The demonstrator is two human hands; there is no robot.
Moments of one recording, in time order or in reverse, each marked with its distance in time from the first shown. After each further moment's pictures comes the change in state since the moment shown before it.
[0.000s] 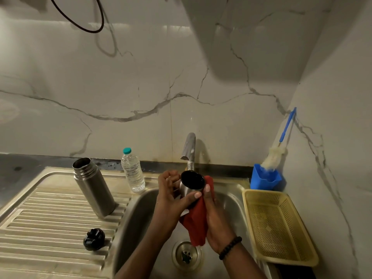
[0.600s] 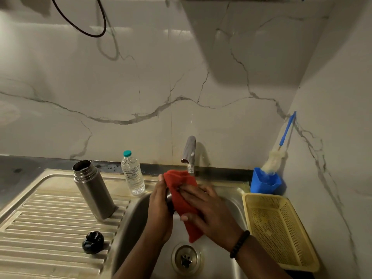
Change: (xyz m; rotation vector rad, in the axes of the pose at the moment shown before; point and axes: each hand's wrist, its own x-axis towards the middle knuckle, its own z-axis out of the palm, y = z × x) left_hand 0.003 0.012 -0.001 -0.386 0.140 -0.219; right_hand 0.006 -0.026 -0.011 -1.411 -0.359 -0.752
